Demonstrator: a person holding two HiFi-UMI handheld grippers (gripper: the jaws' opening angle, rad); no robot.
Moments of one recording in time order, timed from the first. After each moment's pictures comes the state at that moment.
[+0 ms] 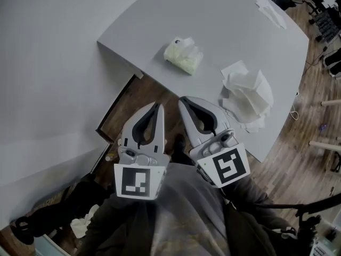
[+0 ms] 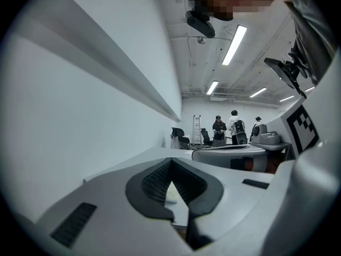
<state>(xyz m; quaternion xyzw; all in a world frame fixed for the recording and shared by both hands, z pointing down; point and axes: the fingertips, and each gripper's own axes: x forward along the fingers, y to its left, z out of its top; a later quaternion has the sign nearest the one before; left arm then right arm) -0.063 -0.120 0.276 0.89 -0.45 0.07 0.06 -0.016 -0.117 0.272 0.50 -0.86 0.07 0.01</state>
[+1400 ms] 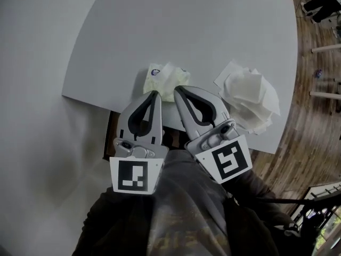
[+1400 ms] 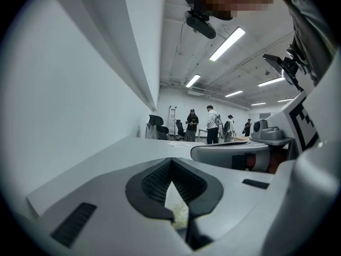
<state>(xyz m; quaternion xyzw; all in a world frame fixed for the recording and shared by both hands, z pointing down) 0.024 -0.317 0.347 0.95 -0.29 0.12 0.09 0.061 -0.299 0.337 0.63 -0.77 0.12 0.03</state>
